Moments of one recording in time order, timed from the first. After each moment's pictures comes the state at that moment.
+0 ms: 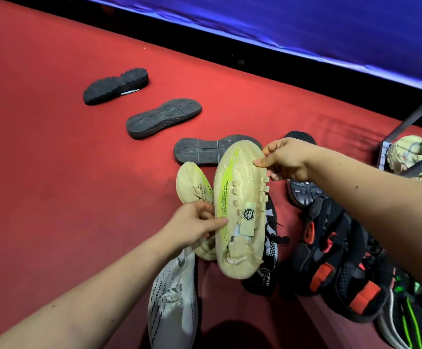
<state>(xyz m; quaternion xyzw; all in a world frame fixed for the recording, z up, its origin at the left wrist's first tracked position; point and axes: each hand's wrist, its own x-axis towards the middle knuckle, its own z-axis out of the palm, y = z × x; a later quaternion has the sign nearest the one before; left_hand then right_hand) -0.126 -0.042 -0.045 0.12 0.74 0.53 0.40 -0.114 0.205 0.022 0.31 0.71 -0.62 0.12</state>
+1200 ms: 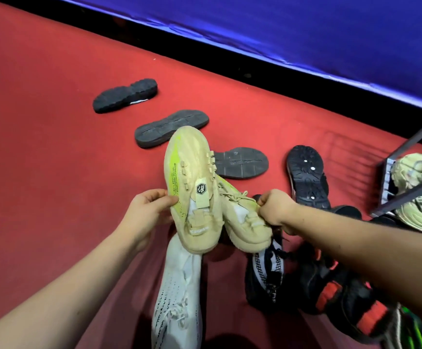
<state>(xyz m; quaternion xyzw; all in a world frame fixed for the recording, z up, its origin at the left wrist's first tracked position) -0.181 -0.107 -0.025 -0.01 0.68 0.67 0.28 -0.094 0.139 -0.019 0.30 0.88 -0.31 0.22</state>
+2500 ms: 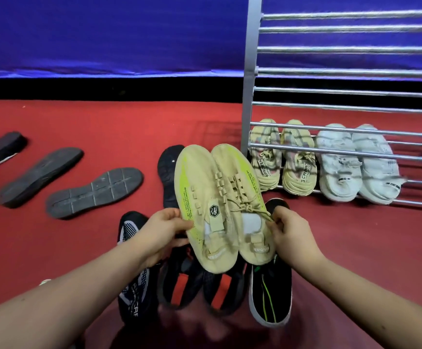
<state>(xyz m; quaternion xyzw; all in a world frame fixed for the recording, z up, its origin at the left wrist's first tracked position) -0.001 0.192 0.001 0.09 0.71 0.49 0.50 0.197 0.344 -0.026 0.41 0.82 -0.36 -0.18</state>
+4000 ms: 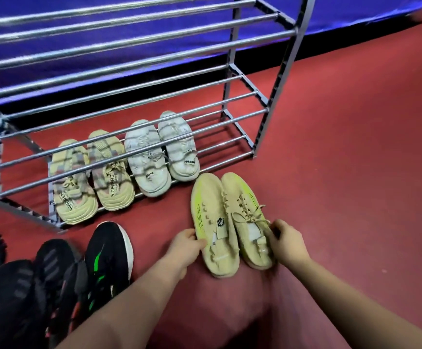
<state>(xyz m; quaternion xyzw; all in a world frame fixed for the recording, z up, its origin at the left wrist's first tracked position) 0.303 0.400 -0.087 0.27 0.70 0.26 0.61 0.526 0.422 -0.088 0.75 0.57 -0.31 -0.12</state>
